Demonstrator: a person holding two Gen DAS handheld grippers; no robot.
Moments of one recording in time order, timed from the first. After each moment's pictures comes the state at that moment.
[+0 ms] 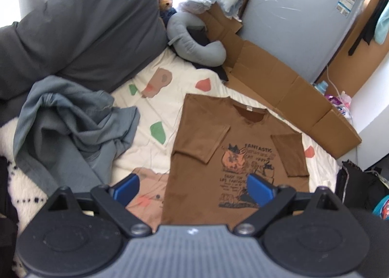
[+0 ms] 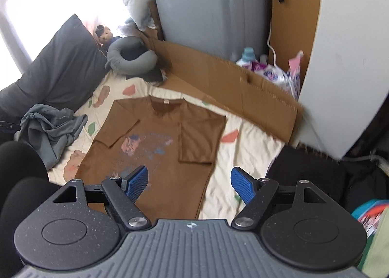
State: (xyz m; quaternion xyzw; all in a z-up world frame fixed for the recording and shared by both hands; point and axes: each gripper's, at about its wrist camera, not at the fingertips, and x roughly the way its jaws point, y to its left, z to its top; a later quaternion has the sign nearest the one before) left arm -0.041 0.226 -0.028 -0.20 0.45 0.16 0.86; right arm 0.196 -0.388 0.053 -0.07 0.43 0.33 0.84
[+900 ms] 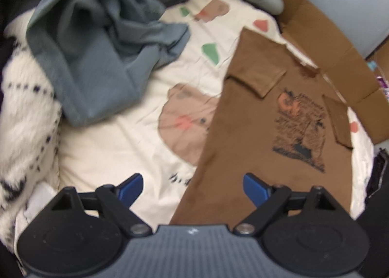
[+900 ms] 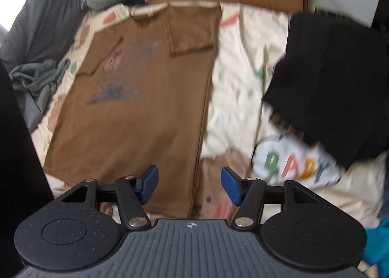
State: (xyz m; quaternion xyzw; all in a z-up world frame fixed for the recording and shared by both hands) left arm -0.118 0.243 -0.190 -0.27 0.51 0.23 0.78; right arm 0.123 -0.418 -0.212 -0.02 0.56 0.30 0.77
